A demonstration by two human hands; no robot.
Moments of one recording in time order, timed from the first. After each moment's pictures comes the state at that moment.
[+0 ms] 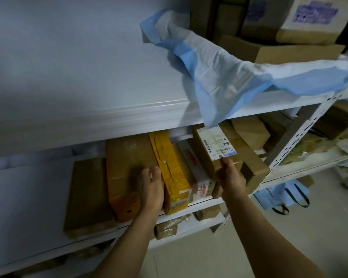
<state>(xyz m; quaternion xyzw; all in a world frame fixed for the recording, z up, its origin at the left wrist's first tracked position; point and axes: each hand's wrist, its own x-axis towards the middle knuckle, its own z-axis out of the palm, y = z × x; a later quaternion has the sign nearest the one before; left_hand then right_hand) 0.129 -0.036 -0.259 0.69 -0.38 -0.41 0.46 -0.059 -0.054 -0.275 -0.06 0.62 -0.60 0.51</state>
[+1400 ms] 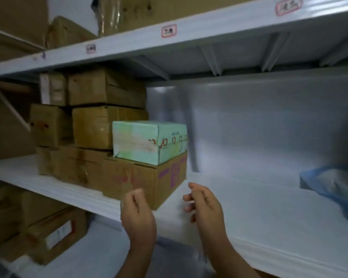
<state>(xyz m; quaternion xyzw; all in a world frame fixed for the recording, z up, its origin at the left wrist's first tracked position) 0.437 0.076 -0.036 0.60 -0.20 0.11 0.76 0.324 0.029 -0.012 -0.62 0.25 -0.51 0.54</state>
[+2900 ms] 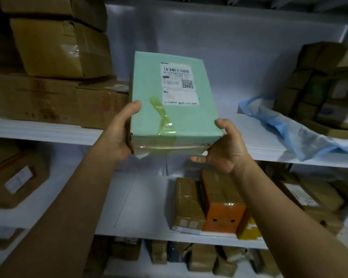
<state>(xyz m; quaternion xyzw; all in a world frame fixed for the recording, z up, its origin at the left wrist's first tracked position) 0.470 0.181 0.007 0.38 -0.38 -0.51 0.67 0.251 0.102 -0.014 -0.50 0.23 -0.38 0.74</state>
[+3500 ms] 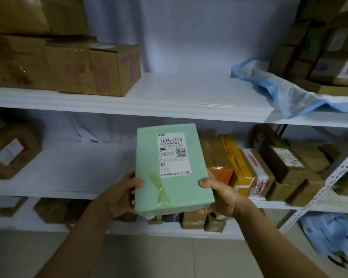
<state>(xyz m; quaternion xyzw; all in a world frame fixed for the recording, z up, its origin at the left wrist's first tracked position) 0.440 0.222 -0.214 0.46 -0.31 -0.68 0.47 0.163 0.150 -0.201 -0.50 0.38 -0.20 0.75</state>
